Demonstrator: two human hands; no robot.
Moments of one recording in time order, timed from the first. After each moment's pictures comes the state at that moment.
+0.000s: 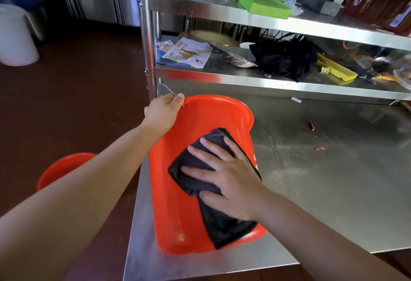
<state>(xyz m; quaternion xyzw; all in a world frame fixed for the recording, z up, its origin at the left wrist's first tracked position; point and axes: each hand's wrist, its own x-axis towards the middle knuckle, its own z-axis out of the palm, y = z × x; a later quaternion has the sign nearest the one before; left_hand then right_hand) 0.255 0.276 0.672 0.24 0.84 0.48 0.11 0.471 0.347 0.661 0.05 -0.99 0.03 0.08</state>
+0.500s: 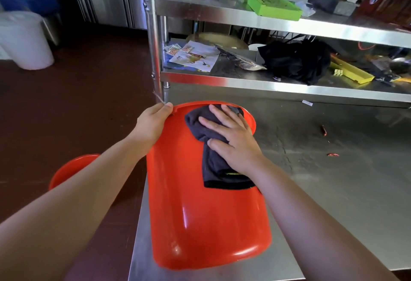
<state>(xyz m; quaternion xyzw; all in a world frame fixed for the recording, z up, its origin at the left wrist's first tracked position) 0.236 0.250 0.656 0.18 0.73 0.63 0.21 0.403 0.398 0.665 -0.09 -0.95 0.24 0.17</state>
